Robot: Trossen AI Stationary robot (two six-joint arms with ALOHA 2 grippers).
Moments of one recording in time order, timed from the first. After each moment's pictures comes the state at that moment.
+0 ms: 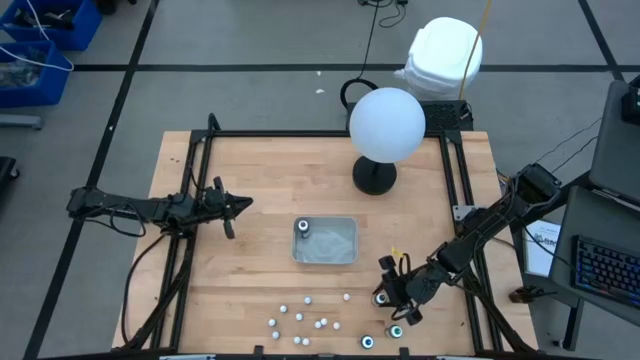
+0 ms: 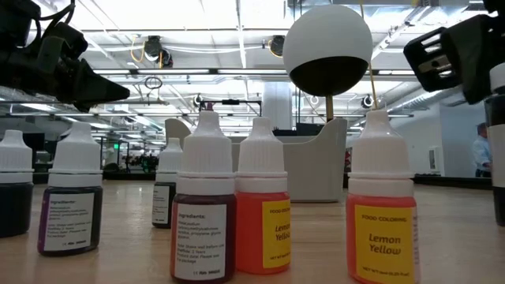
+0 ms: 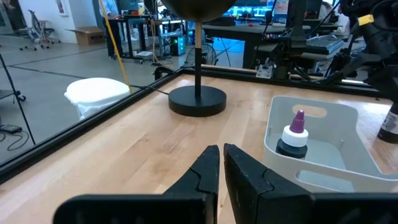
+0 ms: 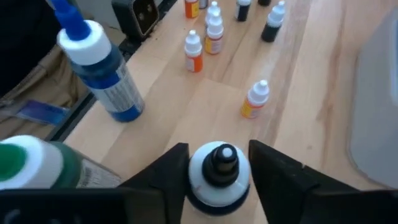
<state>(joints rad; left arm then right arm) -0.12 0.20 0.01 0.09 -0.43 -0.09 0.70 1.45 0.66 0.09 0.21 0.21</state>
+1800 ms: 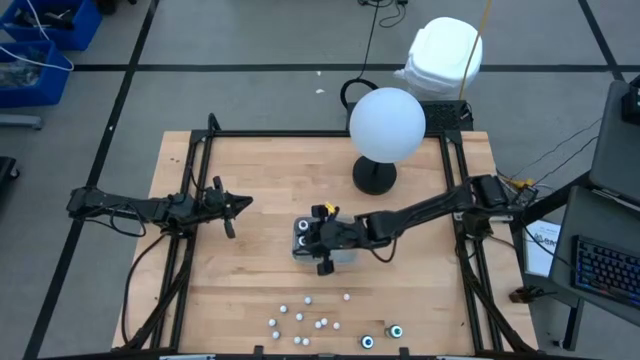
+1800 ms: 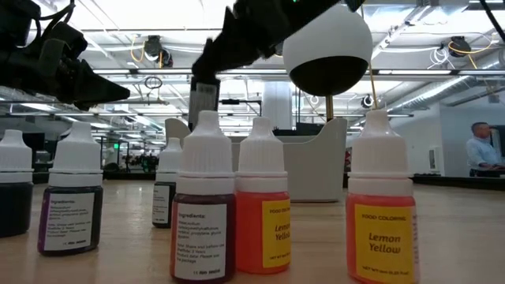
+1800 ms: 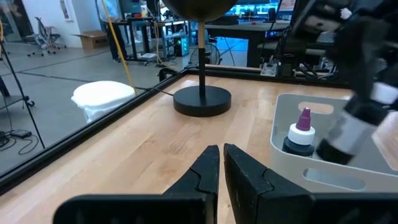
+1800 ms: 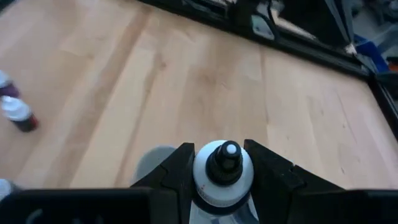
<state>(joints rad) -0.12 0.20 0.01 0.08 -0.45 -0.05 0.21 1.87 1.30 -0.01 0.25 -0.17</state>
